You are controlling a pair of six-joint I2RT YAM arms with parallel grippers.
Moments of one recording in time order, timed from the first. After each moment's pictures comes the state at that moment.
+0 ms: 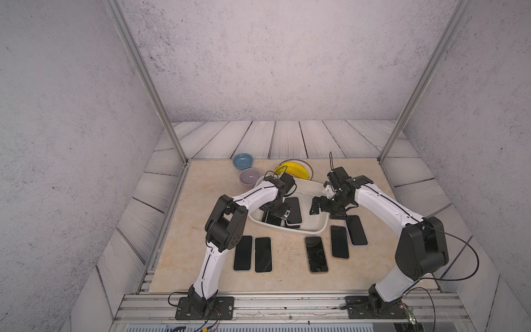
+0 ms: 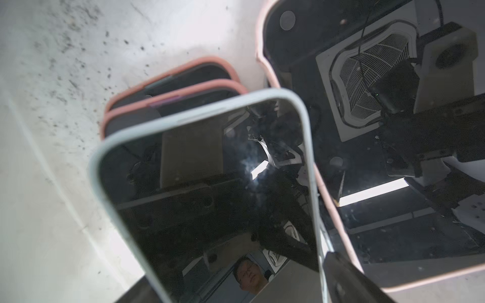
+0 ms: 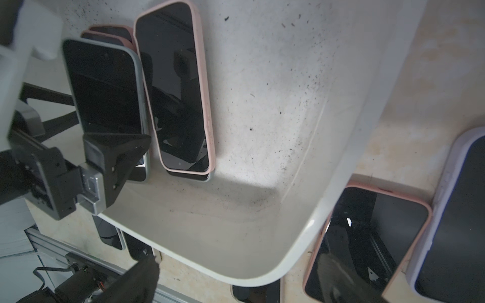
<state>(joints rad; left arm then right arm) -0.68 2.18 1.76 -1.02 -0.08 -0.19 0.37 1.64 1.33 -1.01 -0.31 0.40</state>
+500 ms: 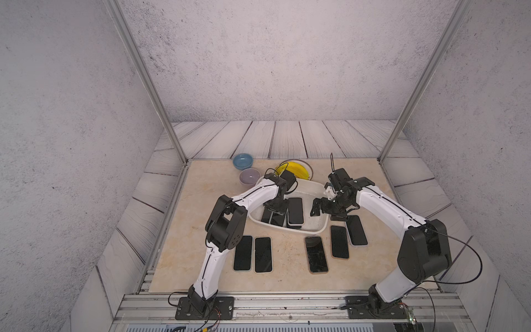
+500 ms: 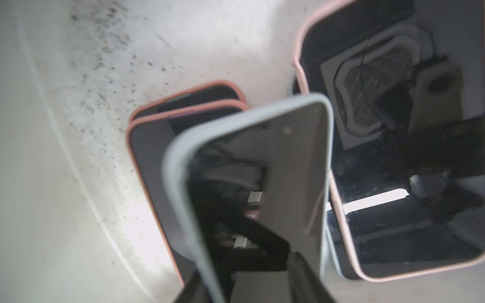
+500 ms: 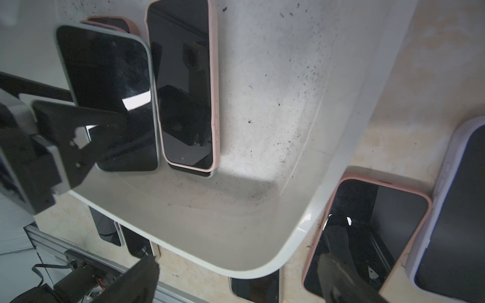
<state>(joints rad) -0.68 2.18 1.83 -1.05 -0.07 -0.21 0.37 1.62 1.30 -1.01 -0.31 0.40</state>
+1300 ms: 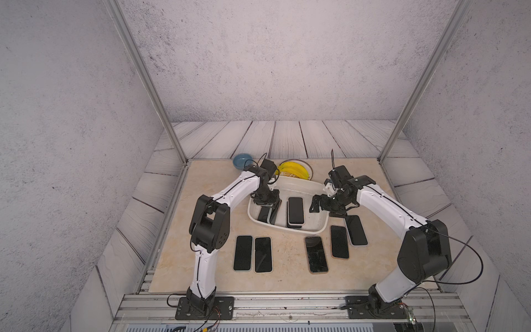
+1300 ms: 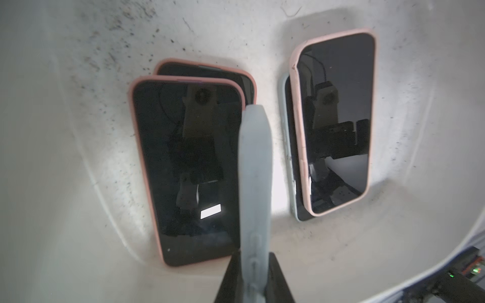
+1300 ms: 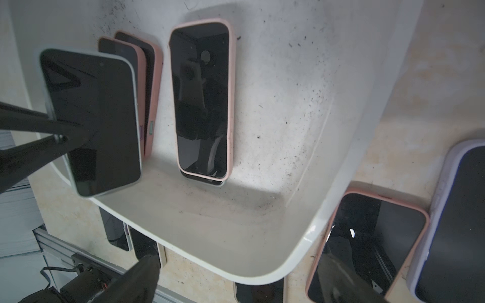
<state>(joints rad) -0.51 2.02 1.76 -1.07 0.28 -0.28 0.37 1.62 1.35 -0.99 -0.32 0.40</state>
